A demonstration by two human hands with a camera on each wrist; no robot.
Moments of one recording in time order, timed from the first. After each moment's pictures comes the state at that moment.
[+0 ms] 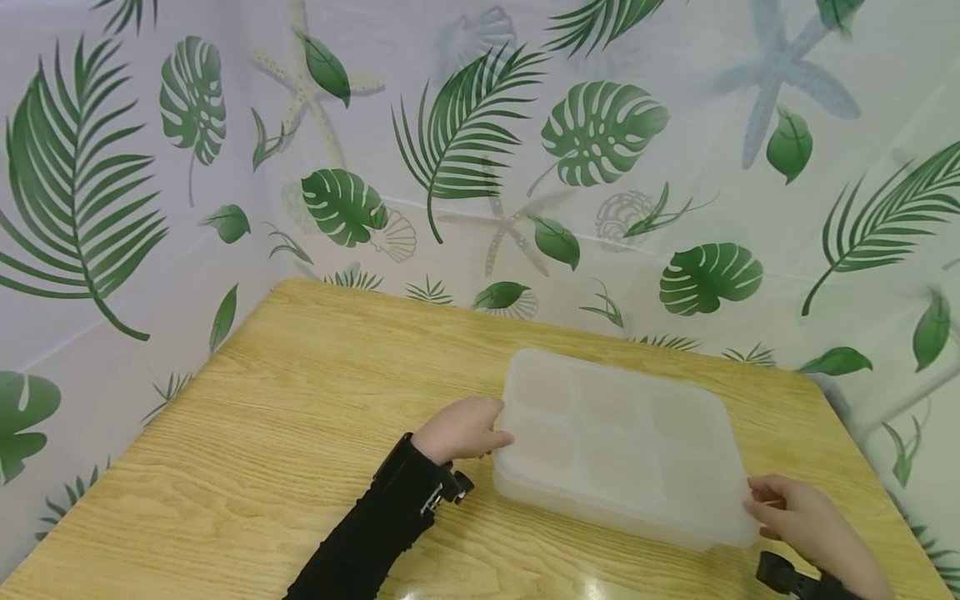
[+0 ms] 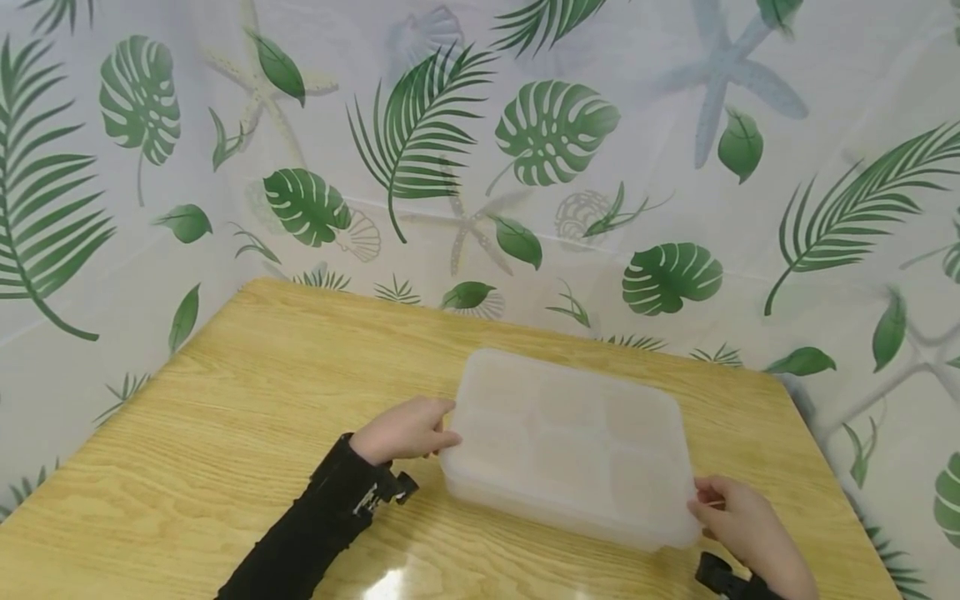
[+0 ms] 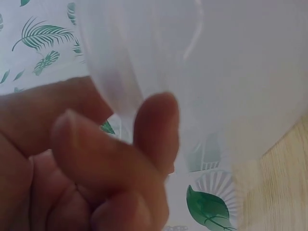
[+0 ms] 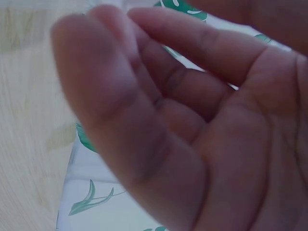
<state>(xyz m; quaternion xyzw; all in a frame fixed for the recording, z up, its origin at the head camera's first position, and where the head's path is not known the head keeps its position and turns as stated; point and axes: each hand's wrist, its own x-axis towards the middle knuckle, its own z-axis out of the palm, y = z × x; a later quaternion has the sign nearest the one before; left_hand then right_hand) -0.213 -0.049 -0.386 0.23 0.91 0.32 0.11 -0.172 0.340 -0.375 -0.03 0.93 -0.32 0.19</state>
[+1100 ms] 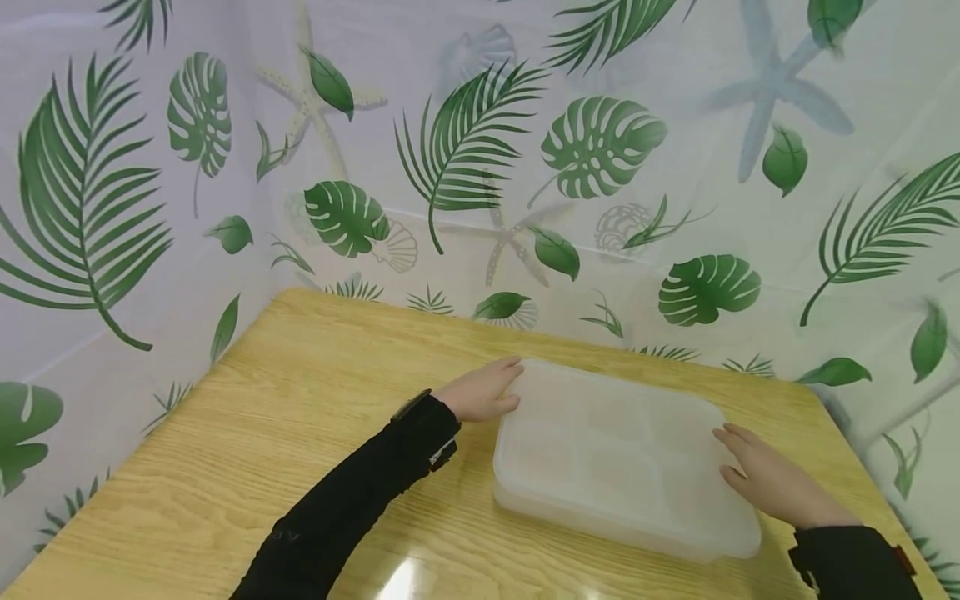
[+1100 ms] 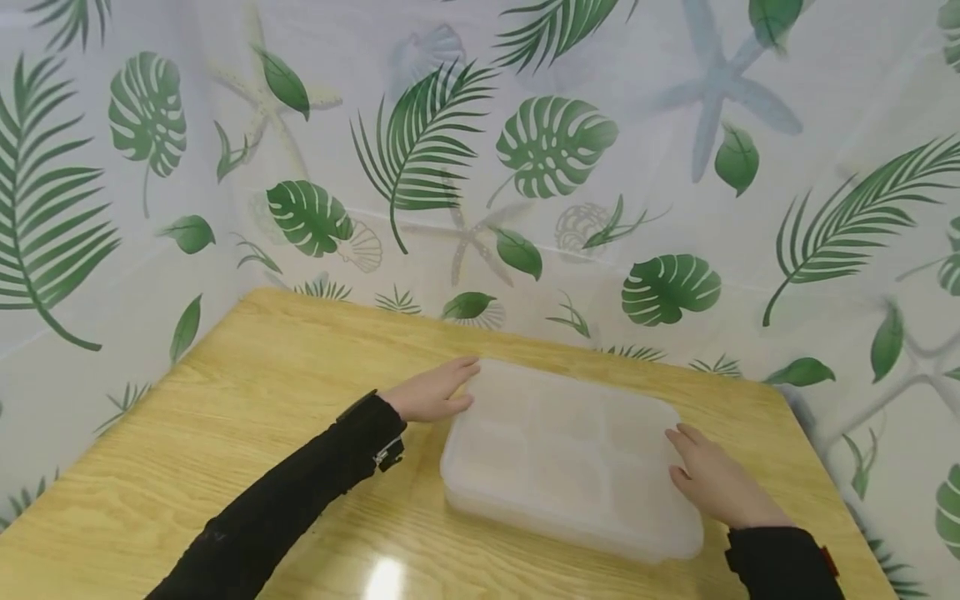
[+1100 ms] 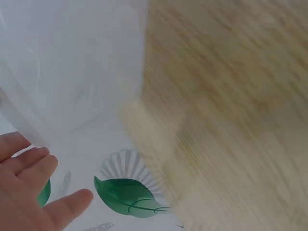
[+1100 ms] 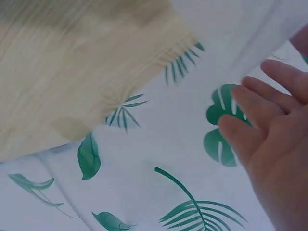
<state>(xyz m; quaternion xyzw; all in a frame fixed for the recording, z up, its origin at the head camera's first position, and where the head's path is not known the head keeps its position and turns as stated) -0.289 -0.048 -0.407 0.34 0.92 0.19 0.05 -0.218 0.329 -0.377 -0.22 0.97 -0.08 0.06</state>
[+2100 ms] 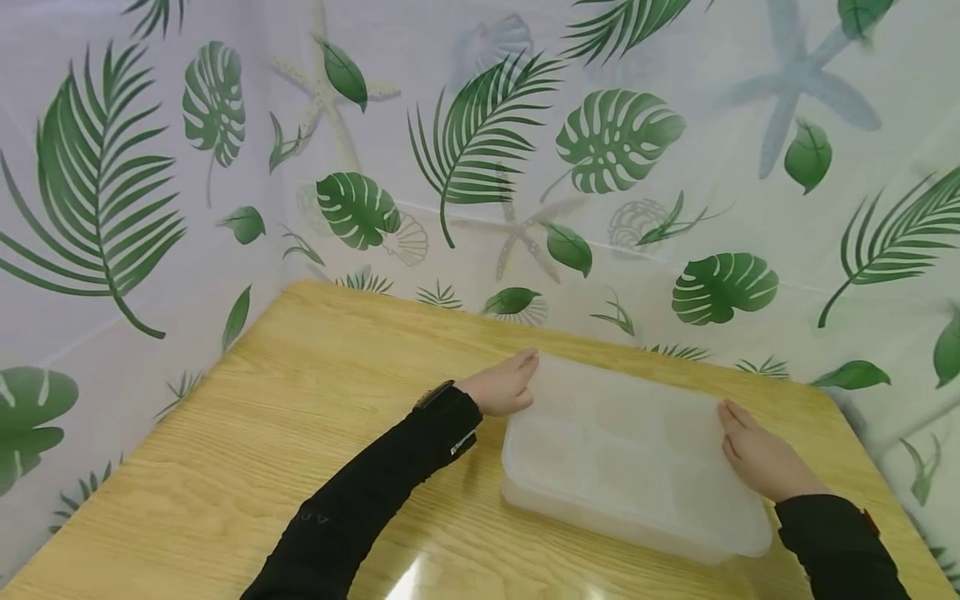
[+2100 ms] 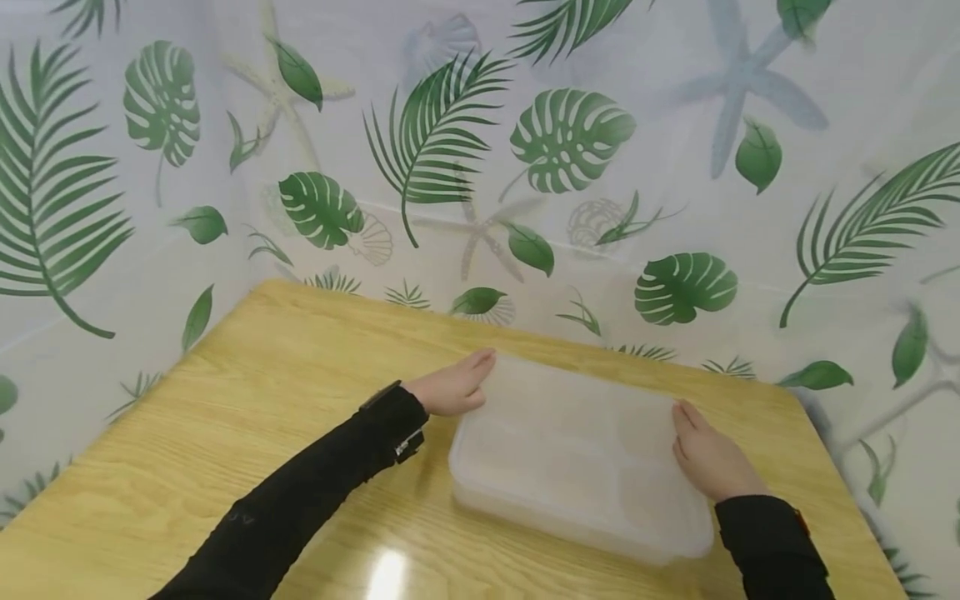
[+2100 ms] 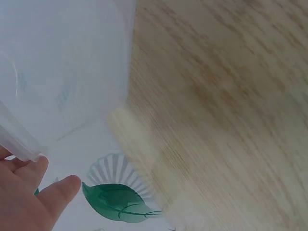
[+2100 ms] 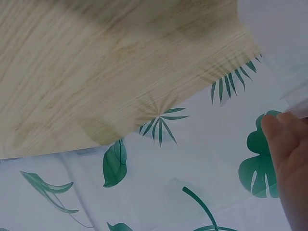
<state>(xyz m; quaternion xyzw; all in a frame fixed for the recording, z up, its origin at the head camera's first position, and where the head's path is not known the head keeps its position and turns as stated) -0.299 -0.039 -0.409 0.34 0.92 0.19 0.10 -0.249 0.330 -0.399 -0.22 0.97 -0.06 0.02</state>
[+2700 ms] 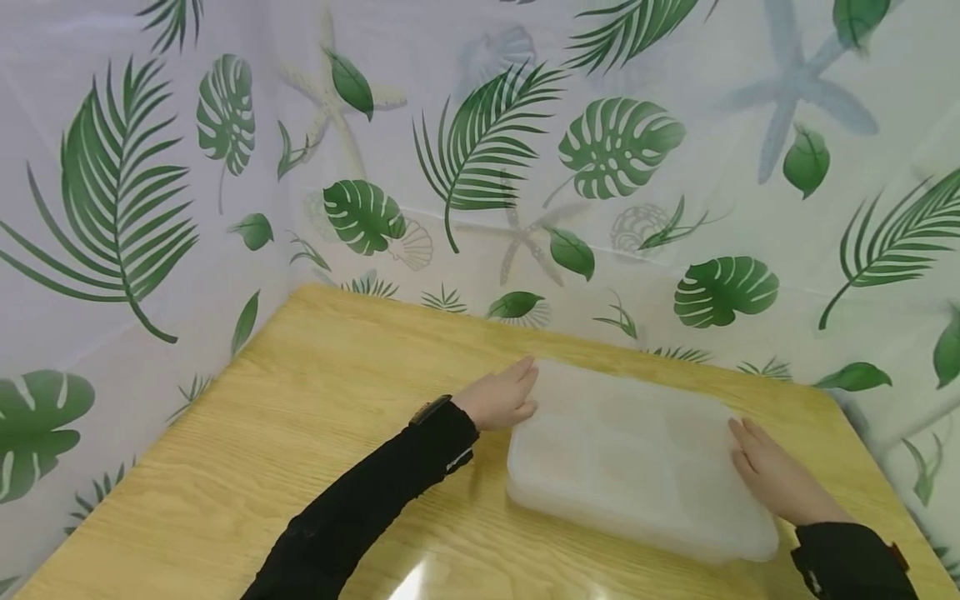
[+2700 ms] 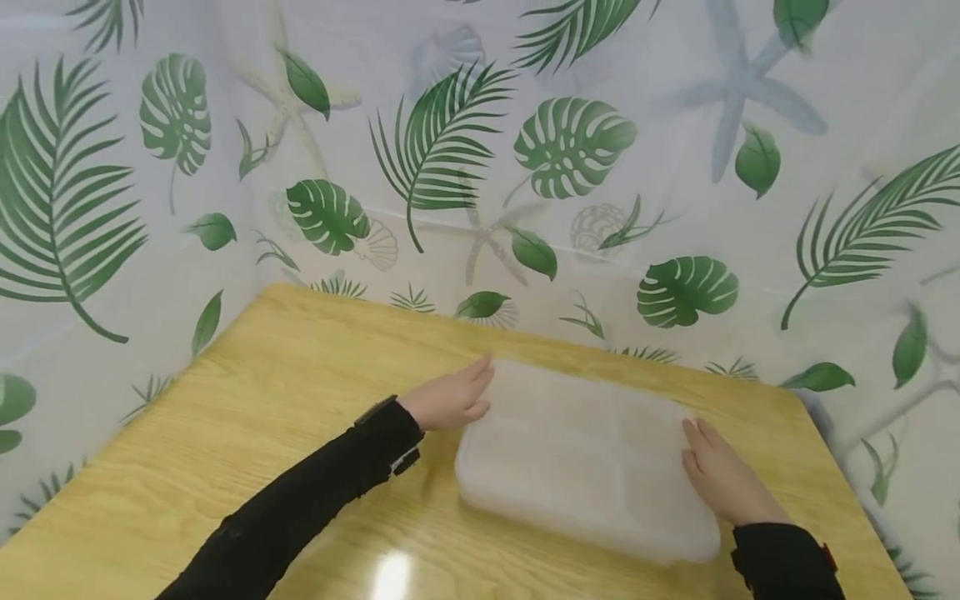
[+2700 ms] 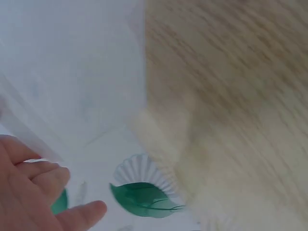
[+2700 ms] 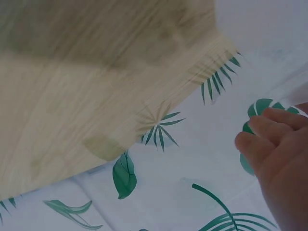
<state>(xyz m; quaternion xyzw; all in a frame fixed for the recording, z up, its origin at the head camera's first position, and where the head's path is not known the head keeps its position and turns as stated) -0.273 -0.045 -0.404 0.32 0.94 0.10 0.04 -0.232 0.335 -0.397 -0.17 0.96 -0.18 0.09</state>
